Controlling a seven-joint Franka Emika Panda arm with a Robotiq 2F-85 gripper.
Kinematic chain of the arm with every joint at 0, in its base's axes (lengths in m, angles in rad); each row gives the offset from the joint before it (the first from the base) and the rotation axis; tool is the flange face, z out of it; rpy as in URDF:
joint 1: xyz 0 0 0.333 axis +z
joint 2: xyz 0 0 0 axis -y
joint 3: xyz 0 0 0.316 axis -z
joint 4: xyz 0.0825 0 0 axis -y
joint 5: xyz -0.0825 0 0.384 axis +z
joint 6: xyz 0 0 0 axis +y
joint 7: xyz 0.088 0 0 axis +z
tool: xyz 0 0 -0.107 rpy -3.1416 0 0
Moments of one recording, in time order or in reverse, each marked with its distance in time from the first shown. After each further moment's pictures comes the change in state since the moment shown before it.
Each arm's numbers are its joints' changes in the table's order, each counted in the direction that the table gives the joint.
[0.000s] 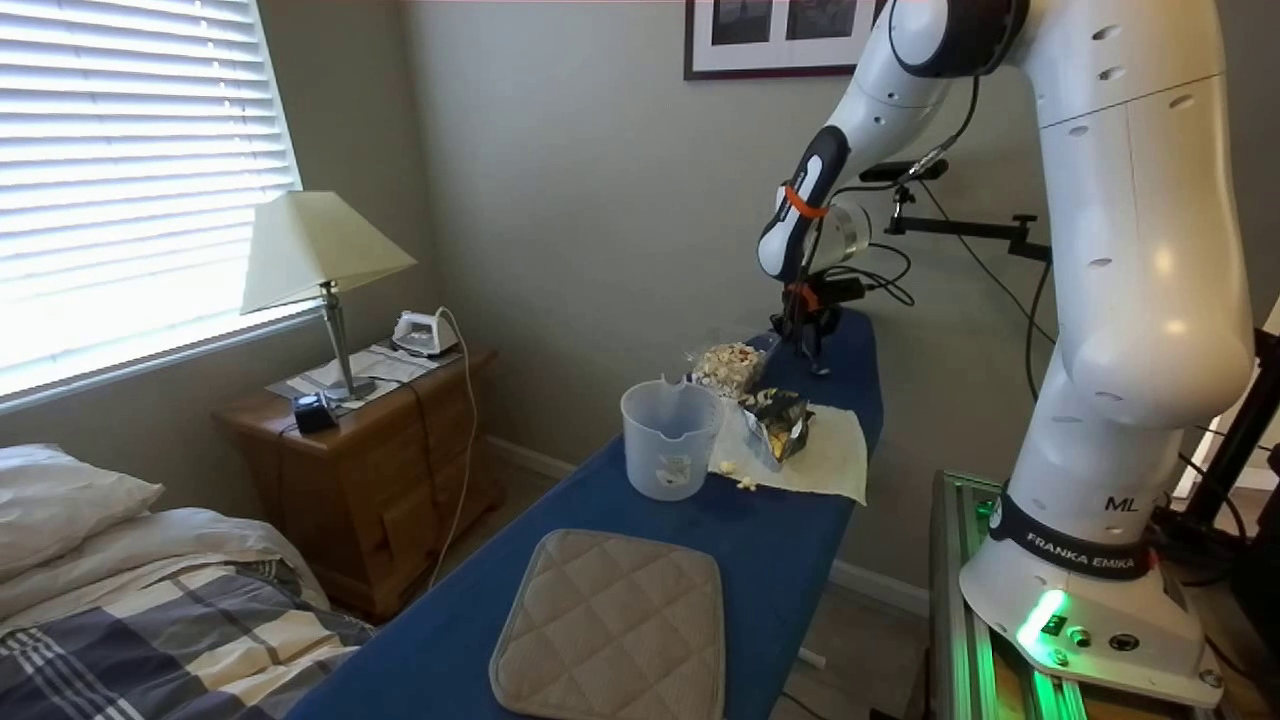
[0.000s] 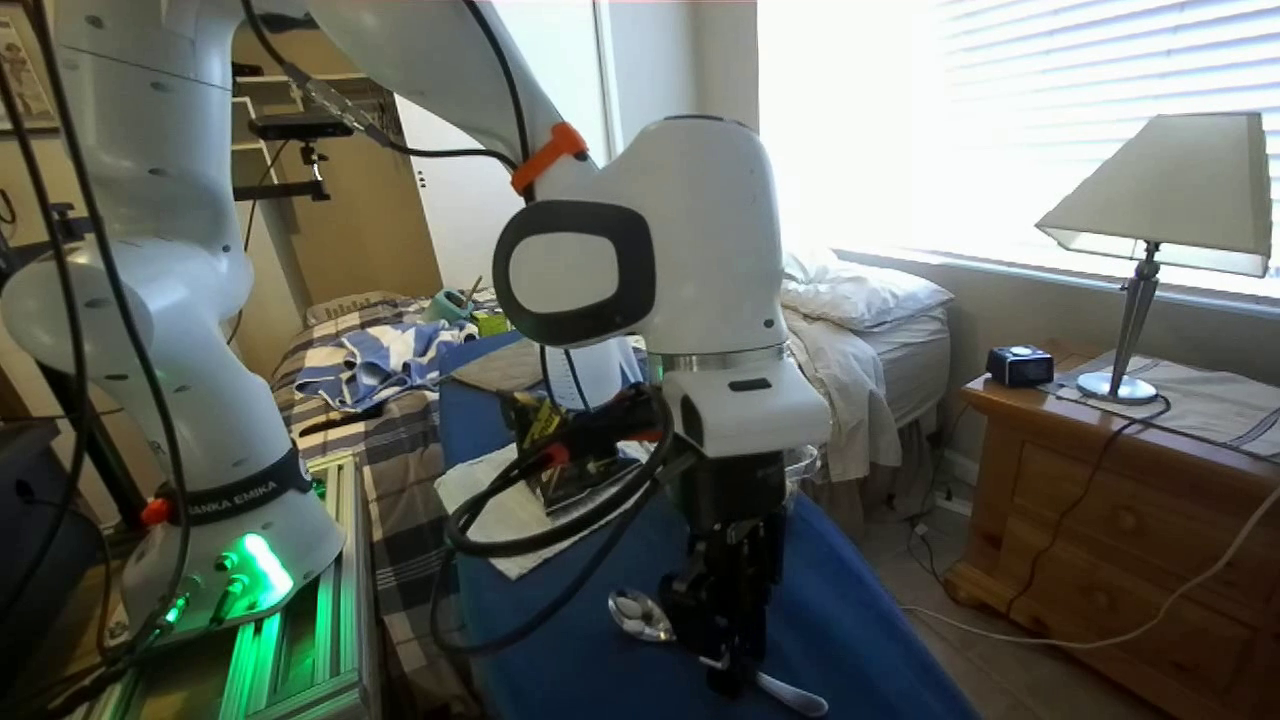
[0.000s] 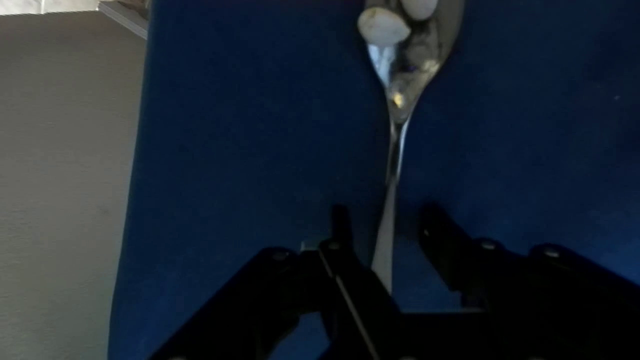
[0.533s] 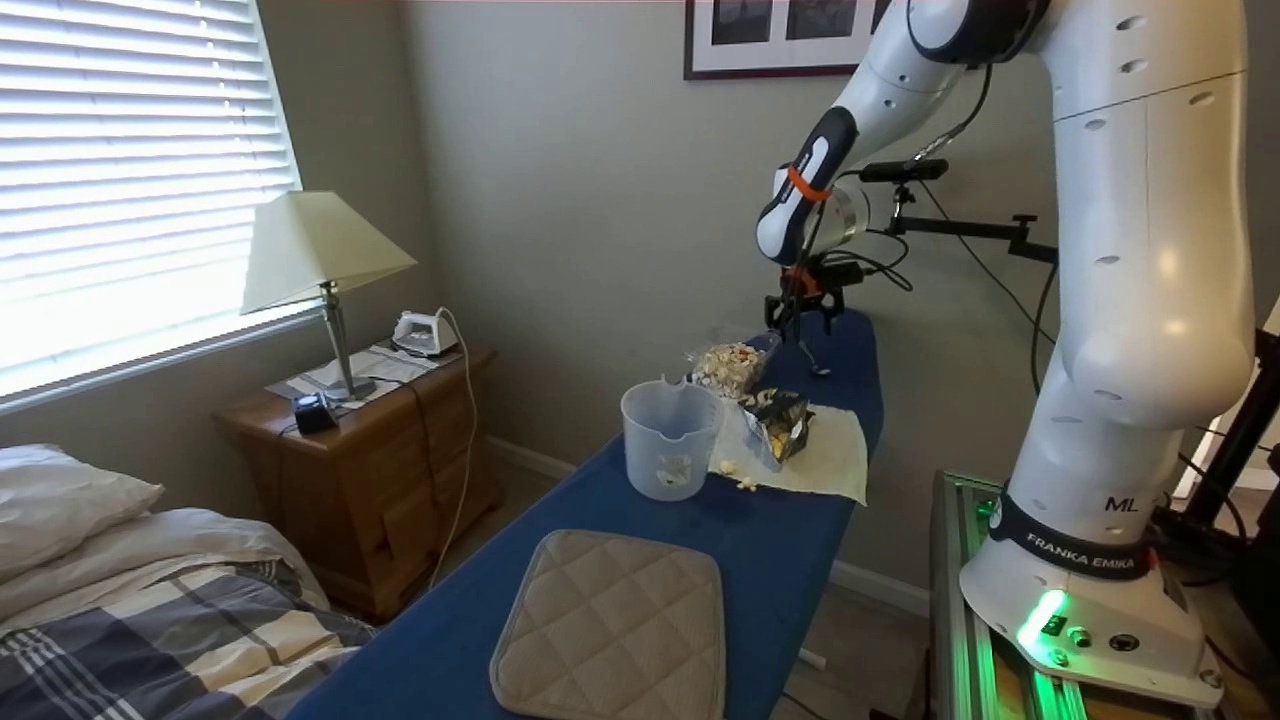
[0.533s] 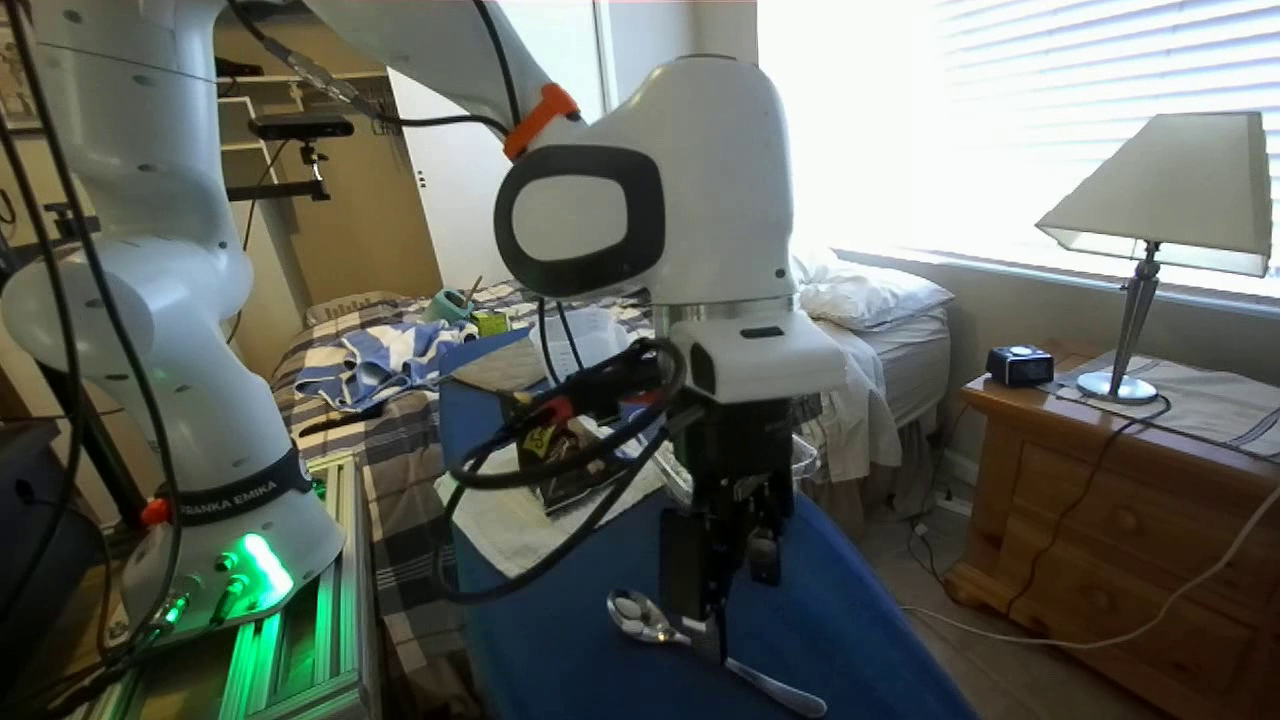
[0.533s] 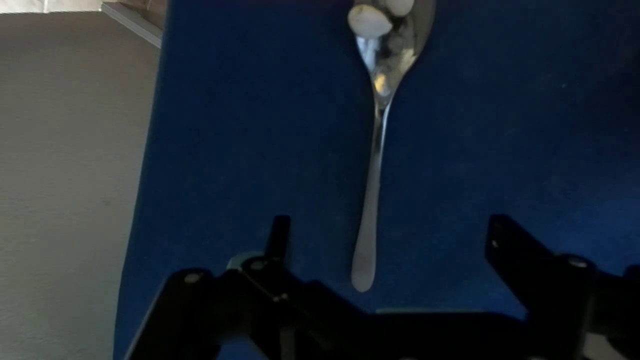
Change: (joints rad) arm 0.004 0.060 -0.003 0.025 -0.032 0.092 0.000
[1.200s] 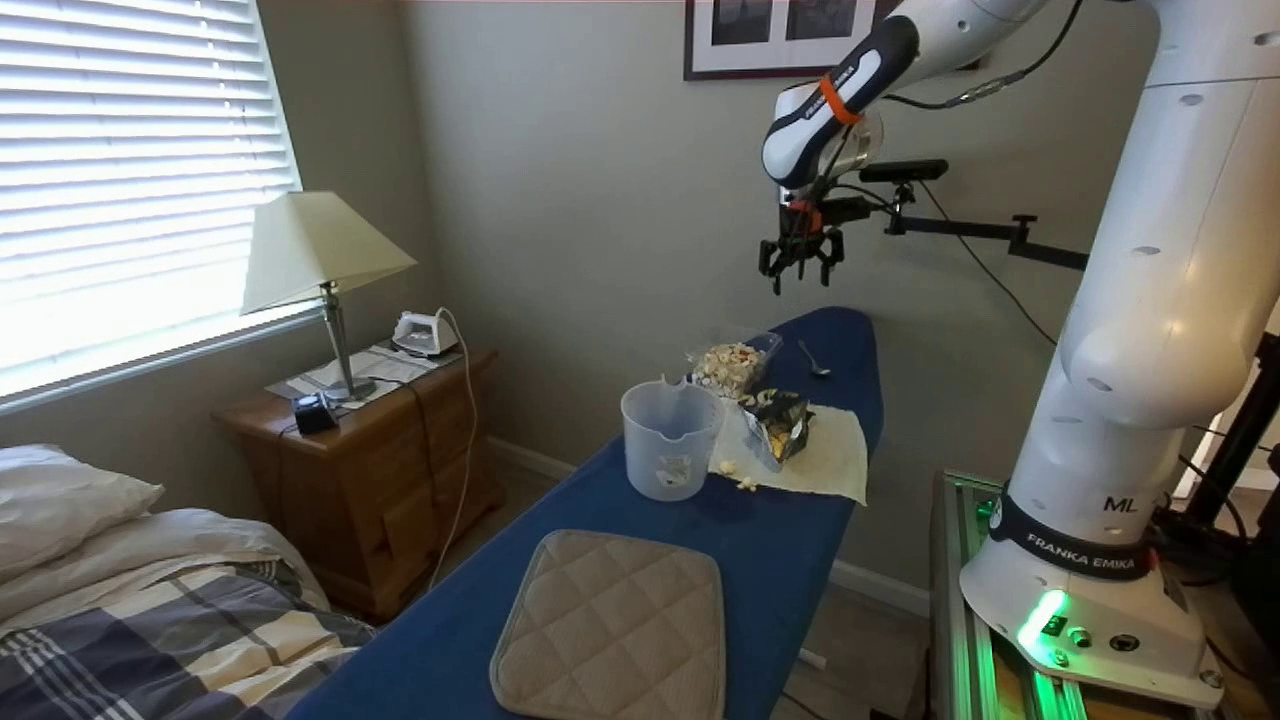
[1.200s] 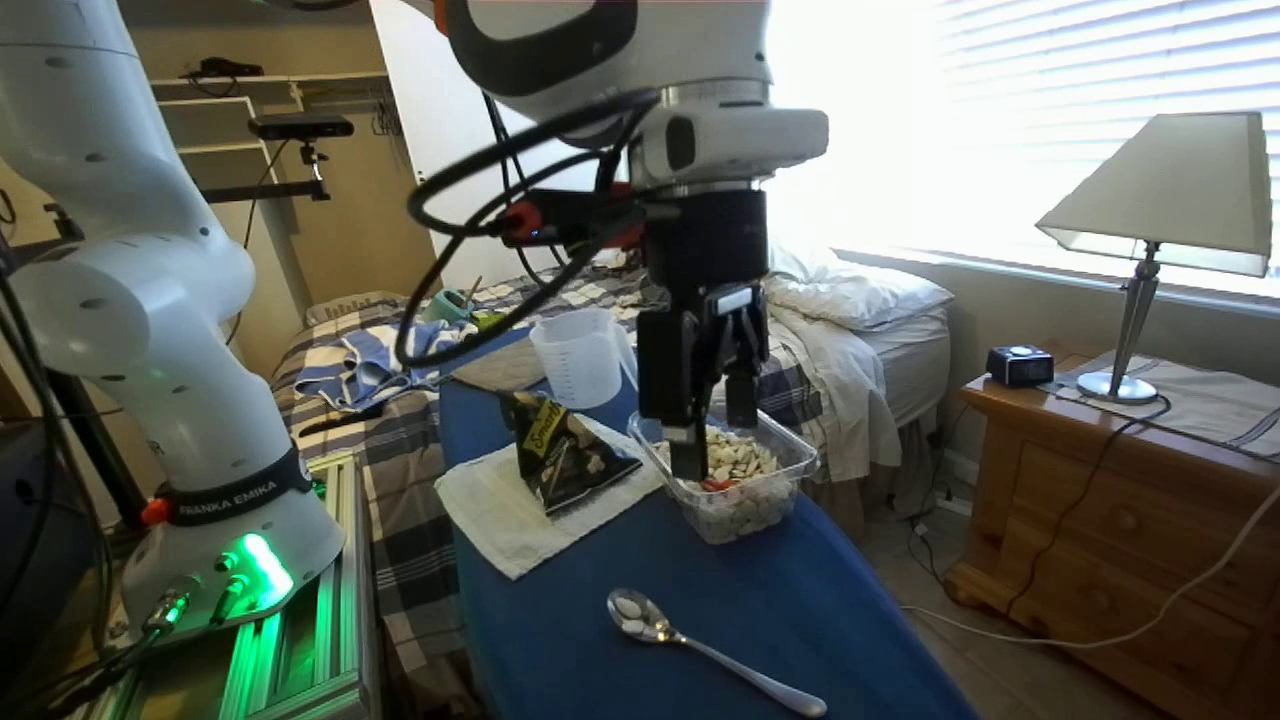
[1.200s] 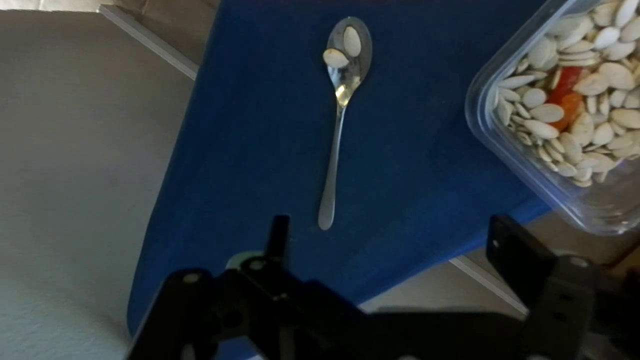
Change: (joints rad) arm -0.024 0.278 -0.087 0.035 -0.115 0.282 -0.020
